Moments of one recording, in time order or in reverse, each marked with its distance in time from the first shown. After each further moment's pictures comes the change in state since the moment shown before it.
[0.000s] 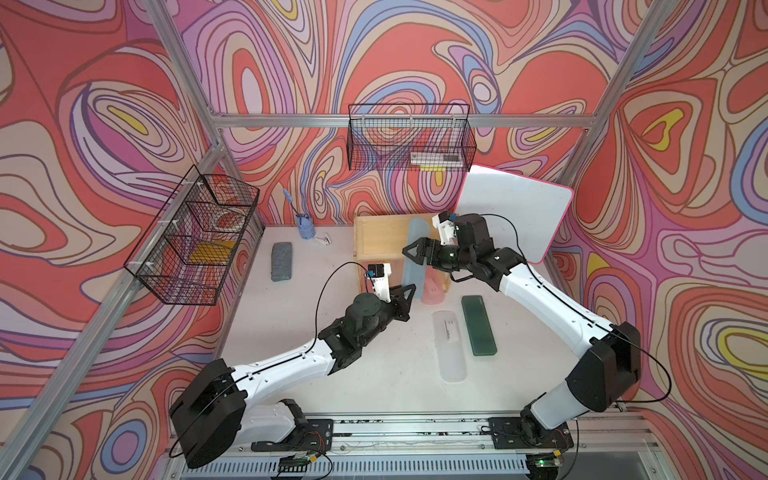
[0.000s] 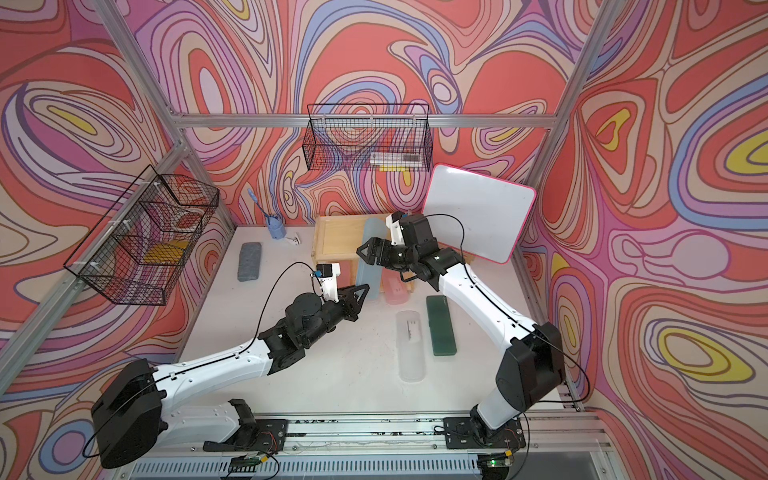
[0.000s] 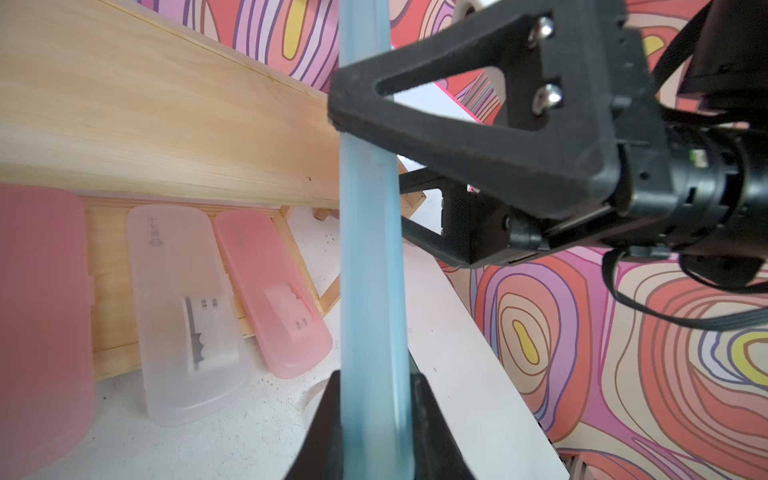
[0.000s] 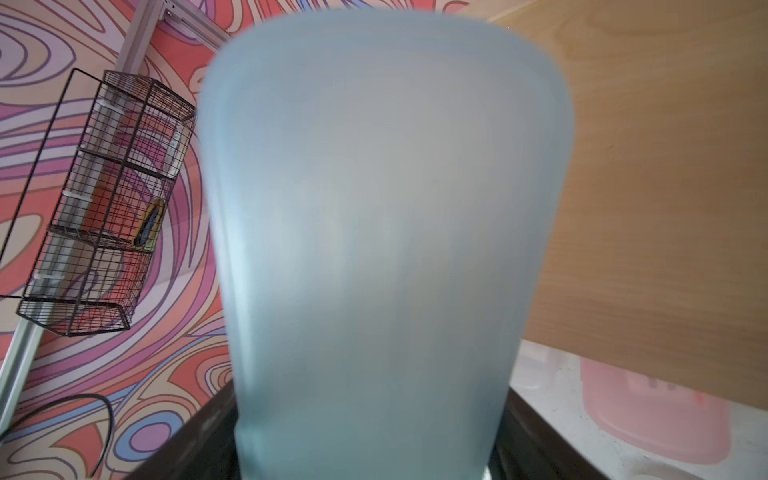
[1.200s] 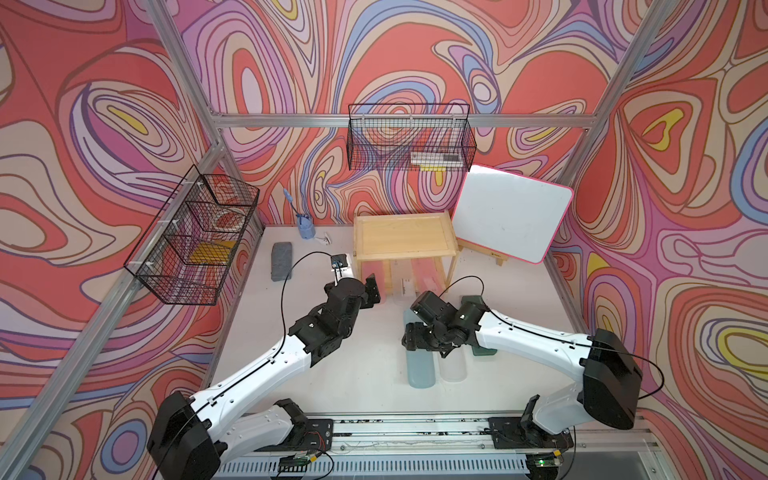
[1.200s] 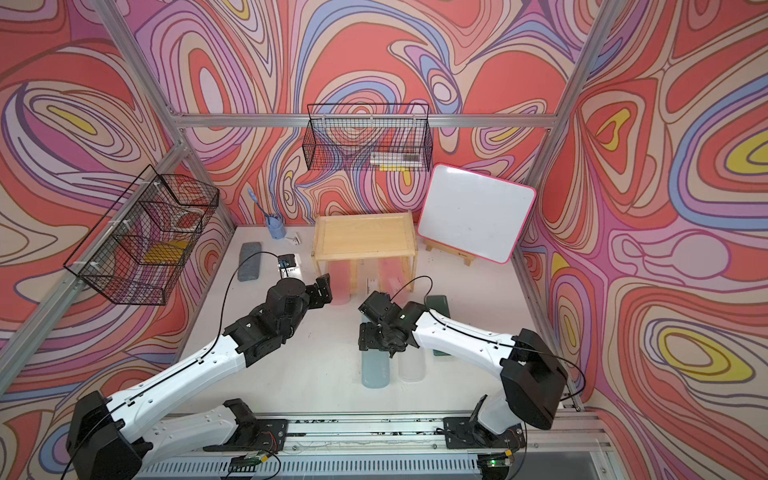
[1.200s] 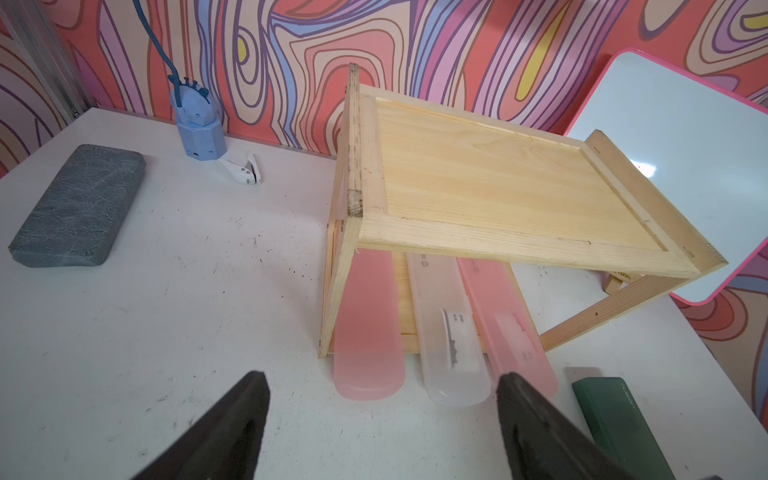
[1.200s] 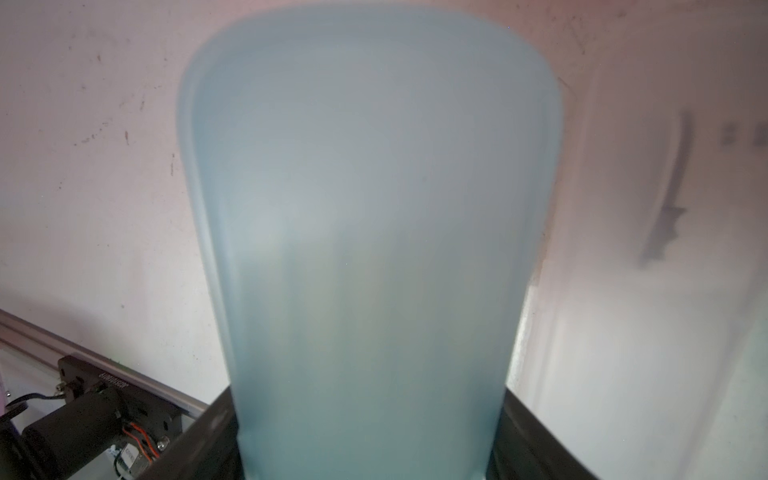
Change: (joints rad) left arm 0.151 -0.161 0.129 -0.596 -0.376 0.112; right arm 0.407 -0.059 -0.387 -0.274 0.338 0.238
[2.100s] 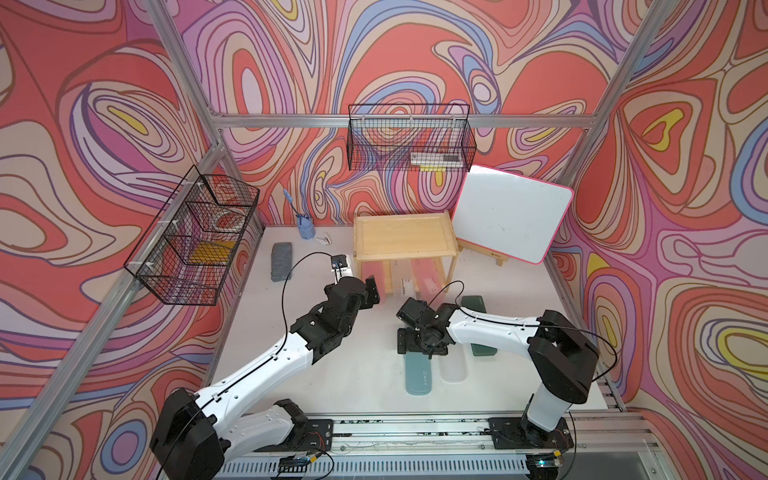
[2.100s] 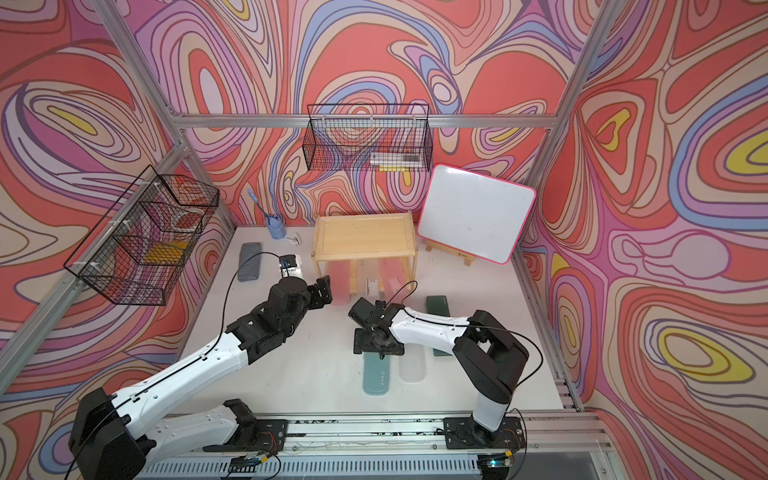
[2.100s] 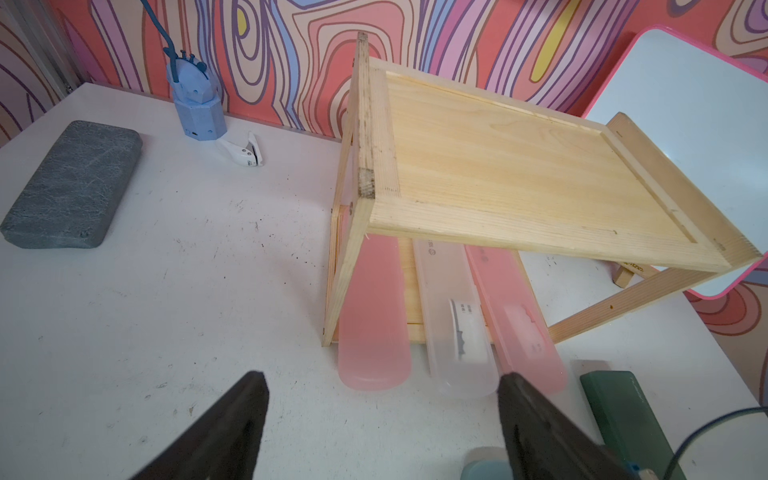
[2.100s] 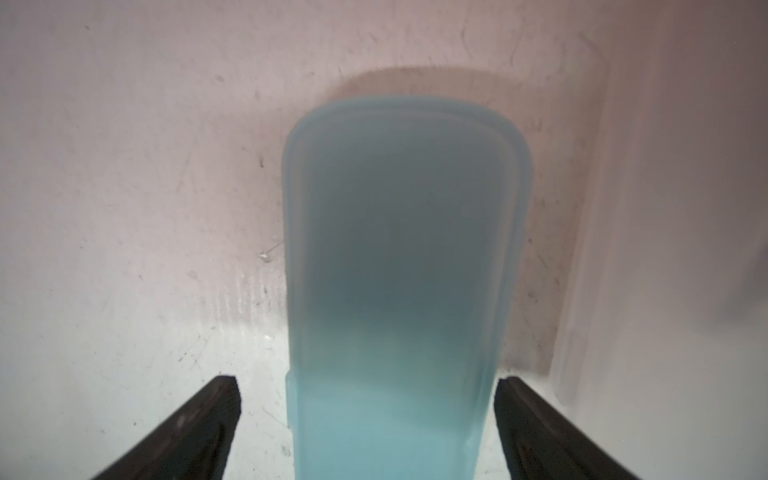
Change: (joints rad) left arm 0.025 0.024 0.000 -0.019 0.034 -0.022; right arm 0.003 0.217 0.060 0.010 0.077 0.018
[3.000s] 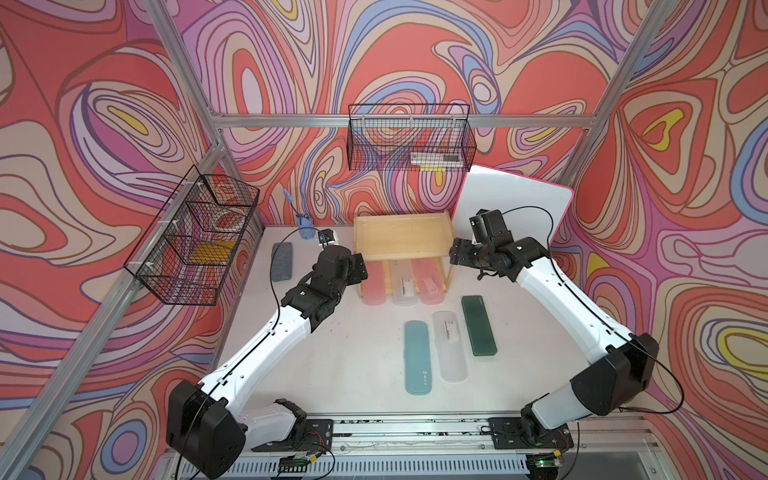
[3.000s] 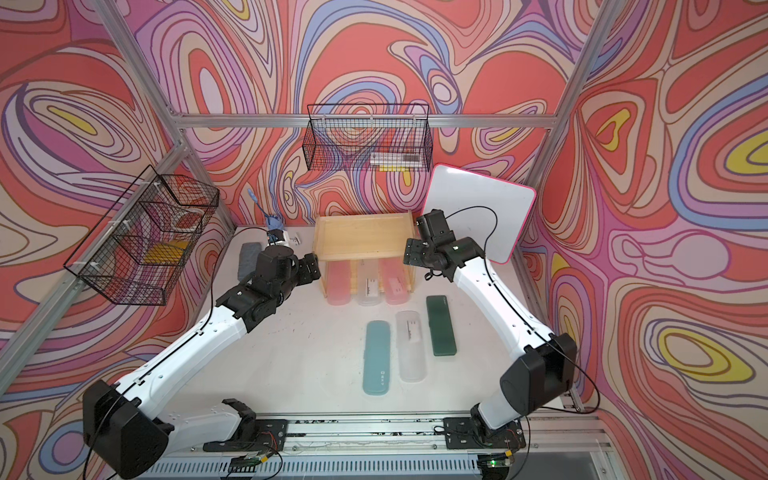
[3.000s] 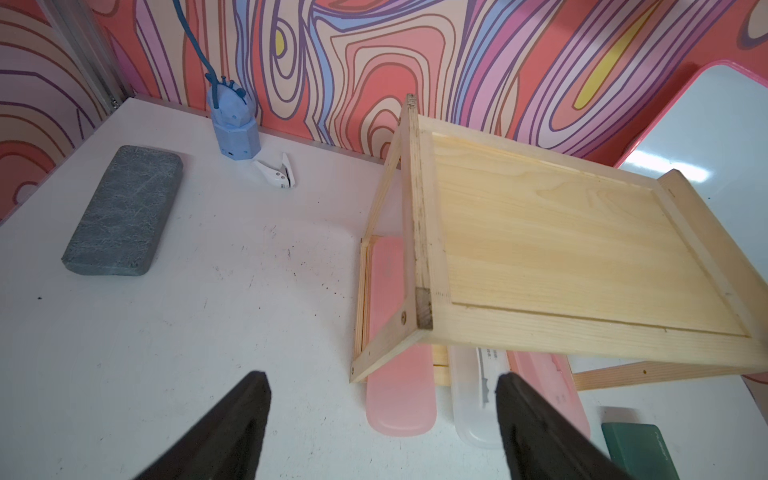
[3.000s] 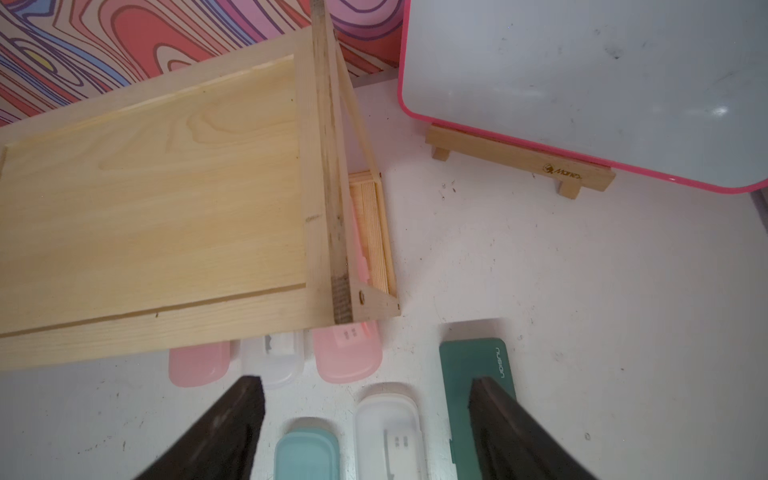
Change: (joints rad) left arm 0.206 0.137 0.269 -0.174 0.147 0.046; right arm -0.517 -0.166 0.457 -0.156 0.106 -0.419
